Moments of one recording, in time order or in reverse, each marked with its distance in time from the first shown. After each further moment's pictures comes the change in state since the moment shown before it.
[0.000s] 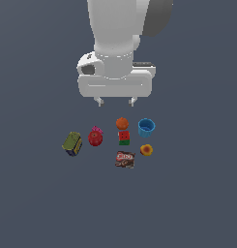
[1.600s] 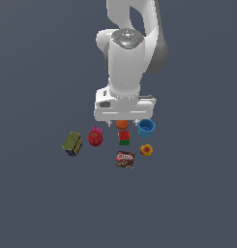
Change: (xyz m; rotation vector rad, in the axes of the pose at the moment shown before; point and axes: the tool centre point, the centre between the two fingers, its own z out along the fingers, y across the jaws) arm -0.003 -0.023 0.103 -0.024 -0.001 -0.069
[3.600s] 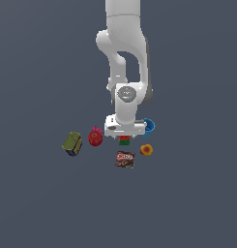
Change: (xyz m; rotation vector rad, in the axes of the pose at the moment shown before) arm -0.062 -0.018 0.185 0.006 -0.022 0.004
